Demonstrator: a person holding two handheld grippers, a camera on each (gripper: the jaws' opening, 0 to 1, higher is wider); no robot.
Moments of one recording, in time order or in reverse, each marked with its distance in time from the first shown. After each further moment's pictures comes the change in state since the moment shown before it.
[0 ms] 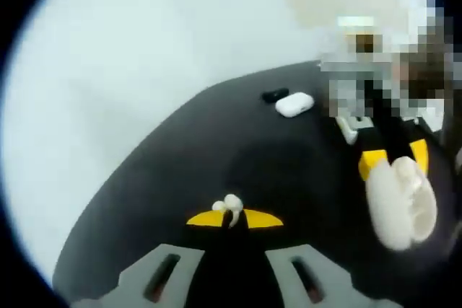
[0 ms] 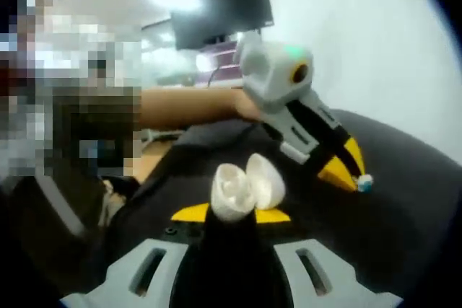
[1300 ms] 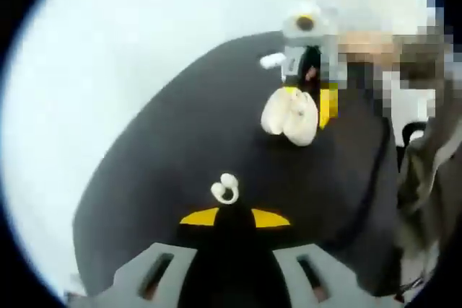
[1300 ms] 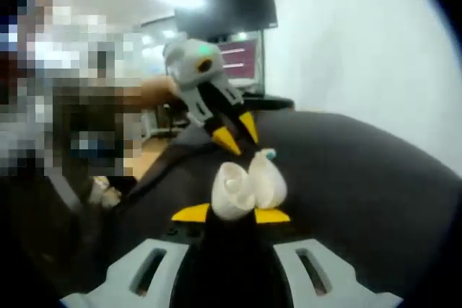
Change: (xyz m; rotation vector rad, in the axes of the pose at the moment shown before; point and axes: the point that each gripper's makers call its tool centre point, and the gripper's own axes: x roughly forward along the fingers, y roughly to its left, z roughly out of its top) left arm -0.148 -0.051 -0.058 -0.012 0.286 0.117; right arm 0.000 -0.003 0.000 -0.045 0.003 -0.019
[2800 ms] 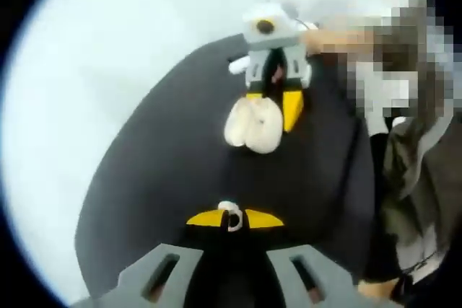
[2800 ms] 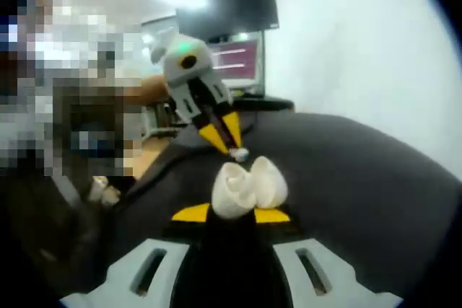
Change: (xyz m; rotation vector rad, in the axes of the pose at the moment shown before) left arm -0.008 -0.021 0.009 0.104 0.034 -0.054; right arm 0.000 0.002 0.000 -0.012 -0.002 -0.005
